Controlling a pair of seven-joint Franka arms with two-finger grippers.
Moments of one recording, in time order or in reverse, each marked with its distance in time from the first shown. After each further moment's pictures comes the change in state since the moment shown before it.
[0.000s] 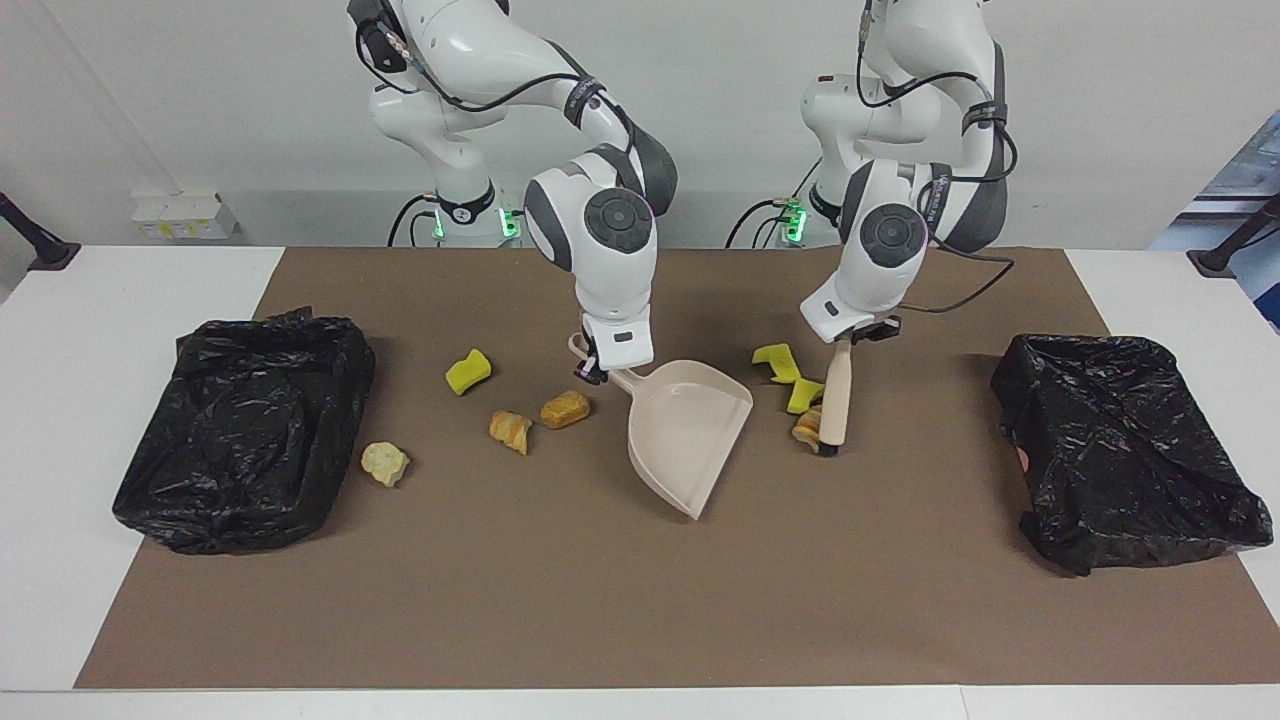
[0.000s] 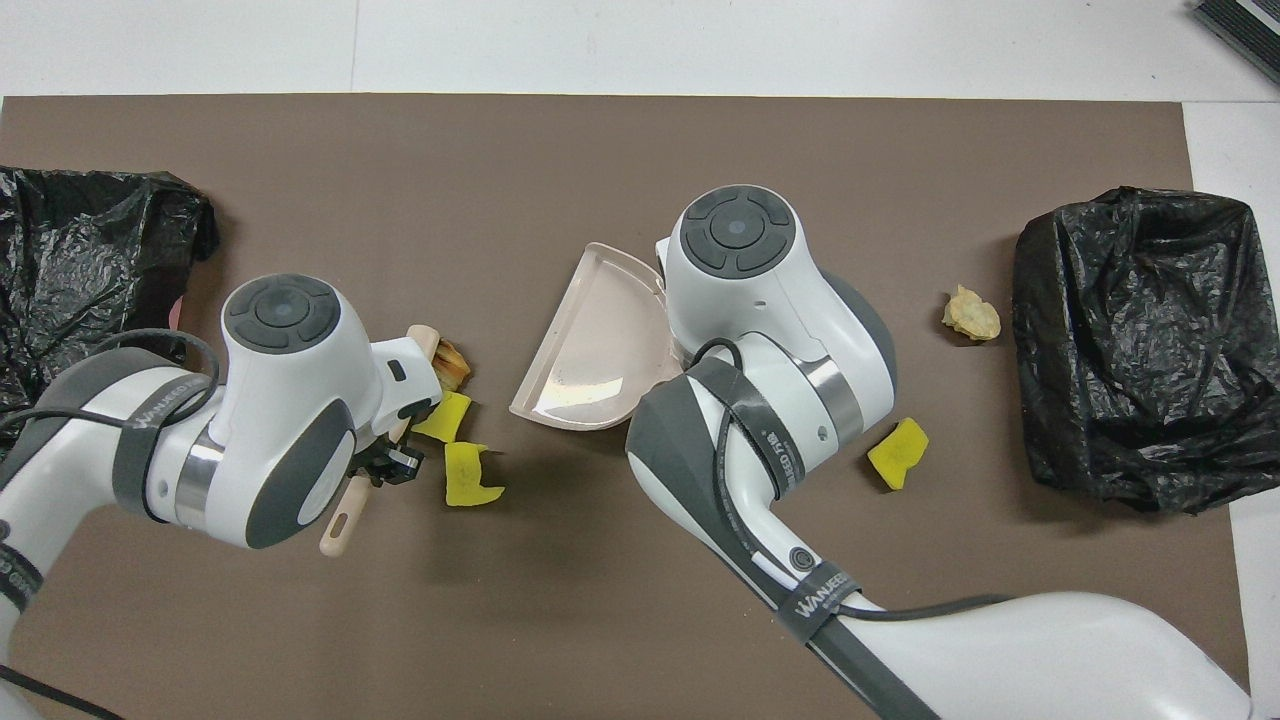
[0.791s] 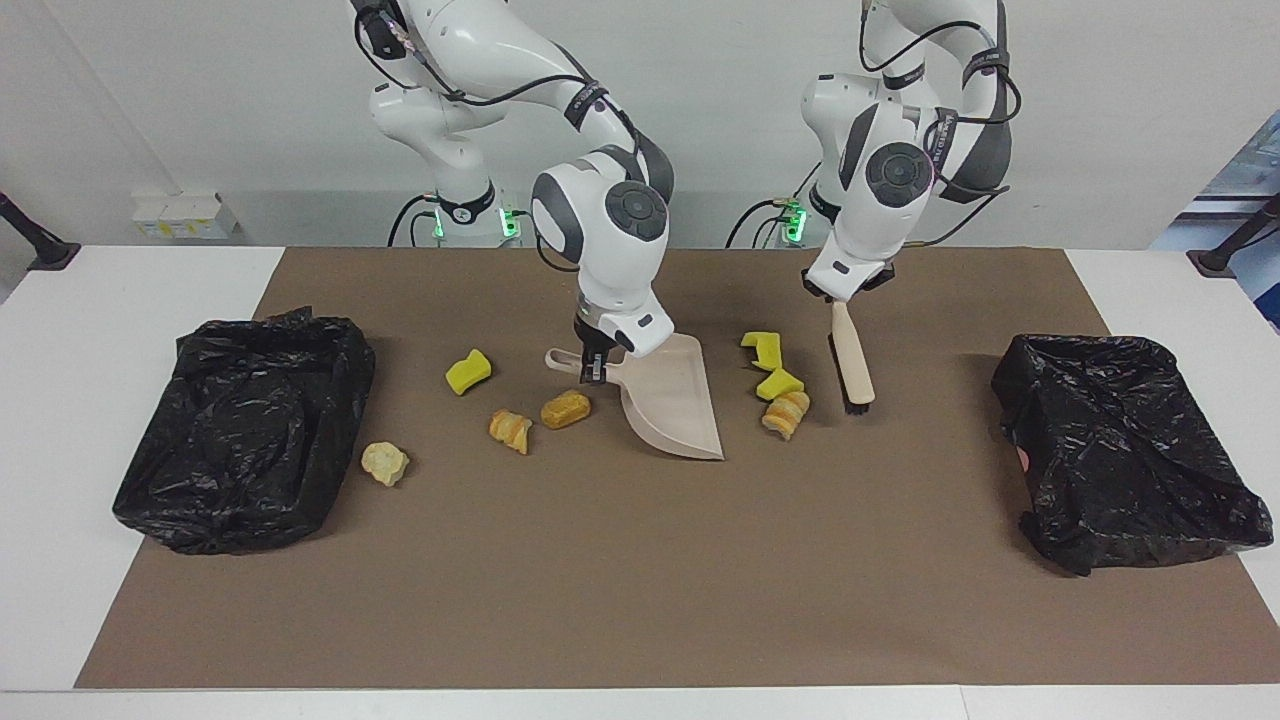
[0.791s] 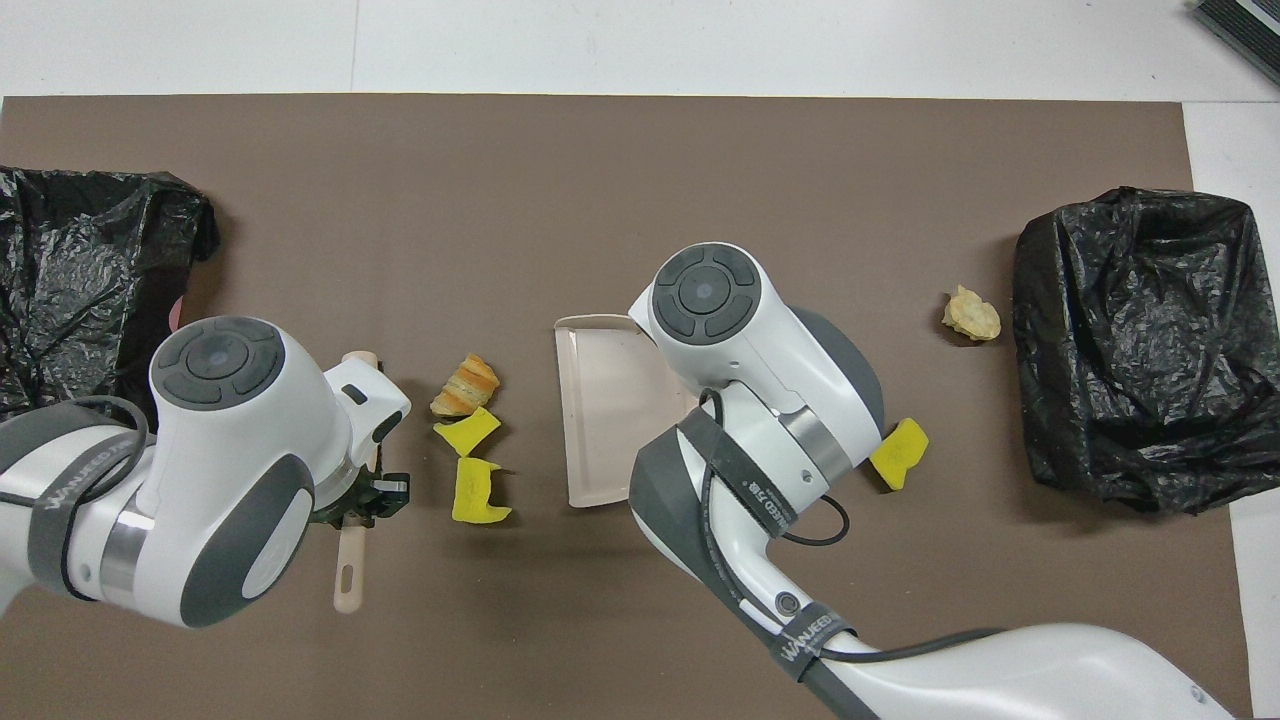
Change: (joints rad) left arm -0.016 -0.175 0.024 -0.111 -0.057 -0.060 -0.394; right arm 0.013 -0.055 0.000 -0.138 -0.150 0.085 -0.397
